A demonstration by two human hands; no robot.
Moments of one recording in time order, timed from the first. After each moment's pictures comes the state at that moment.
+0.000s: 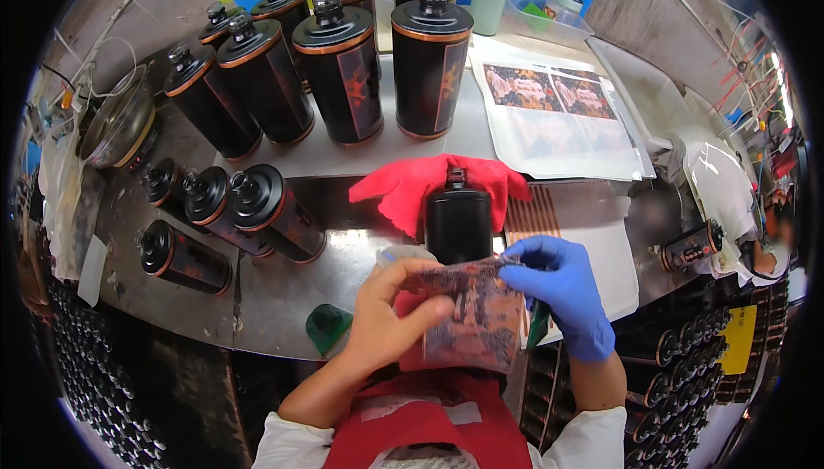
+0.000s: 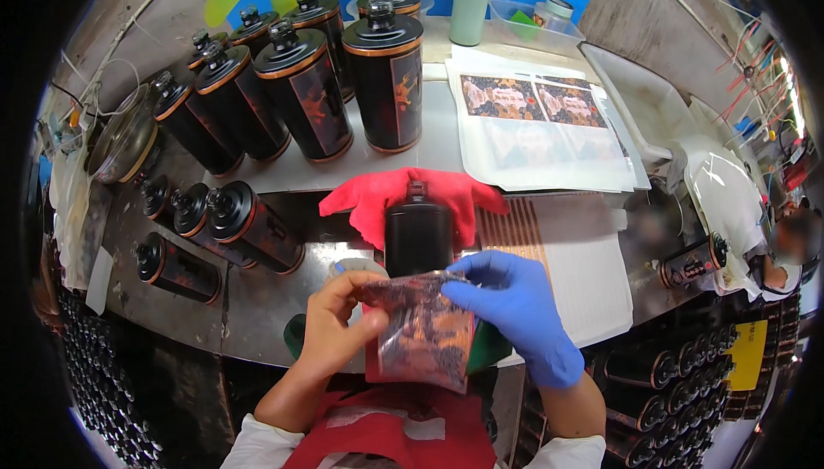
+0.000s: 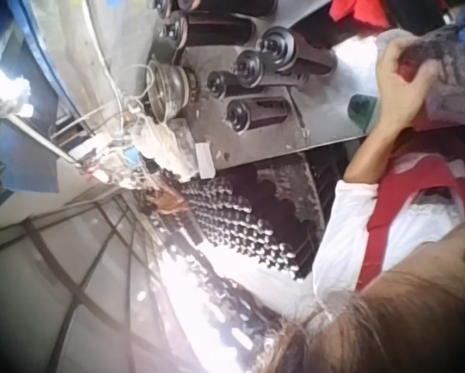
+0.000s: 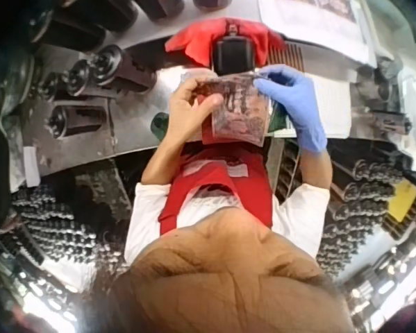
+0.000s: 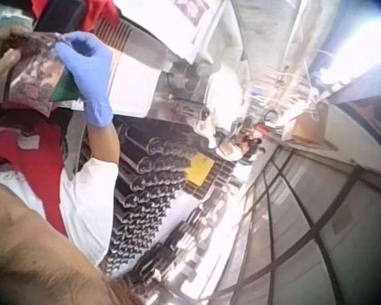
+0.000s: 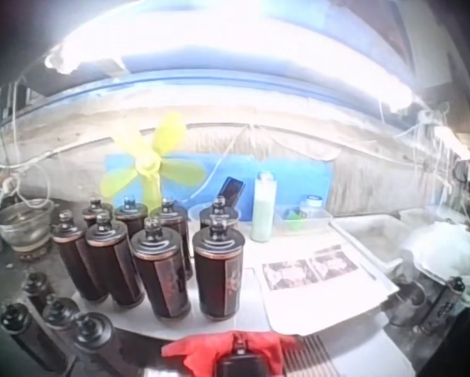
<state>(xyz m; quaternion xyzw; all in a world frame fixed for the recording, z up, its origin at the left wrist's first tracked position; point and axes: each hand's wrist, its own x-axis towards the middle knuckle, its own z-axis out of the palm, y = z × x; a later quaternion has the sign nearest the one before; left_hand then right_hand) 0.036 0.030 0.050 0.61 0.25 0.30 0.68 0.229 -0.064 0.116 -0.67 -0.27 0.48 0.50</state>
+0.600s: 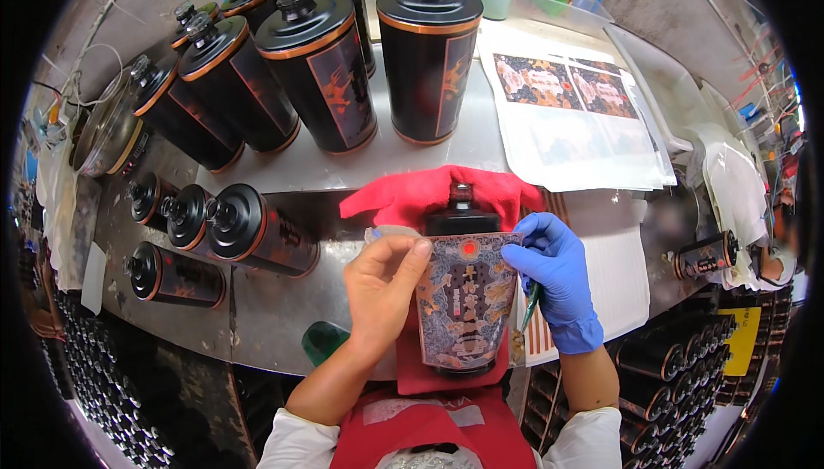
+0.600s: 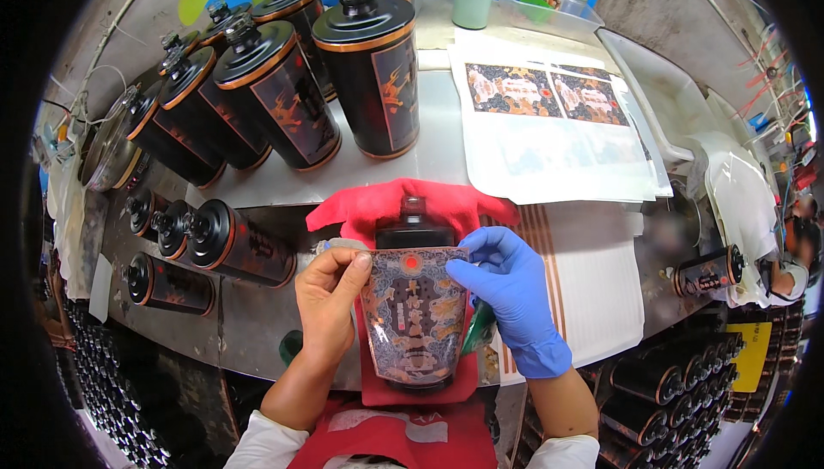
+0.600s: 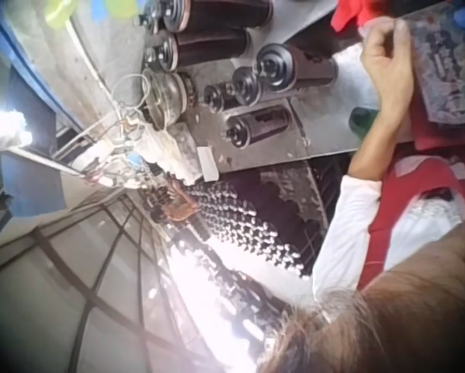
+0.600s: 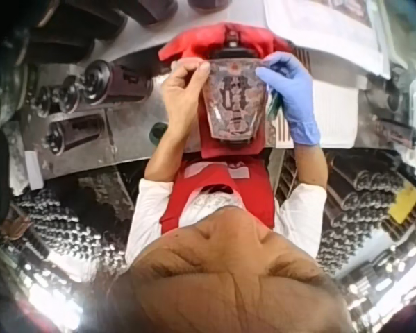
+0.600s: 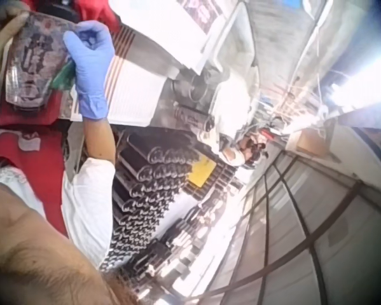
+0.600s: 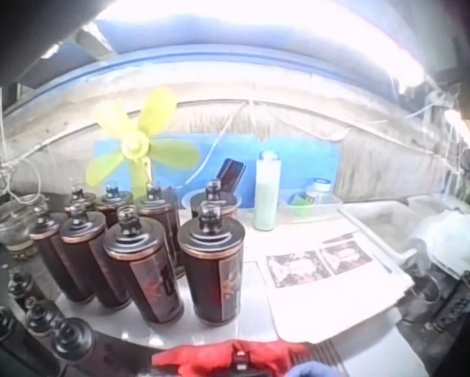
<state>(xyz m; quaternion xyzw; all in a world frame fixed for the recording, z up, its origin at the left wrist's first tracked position) 0.085 0.066 0.031 0.47 0.32 0.44 0.69 0.250 -0.021 0.066 -0.61 -0.20 0.44 0.63</state>
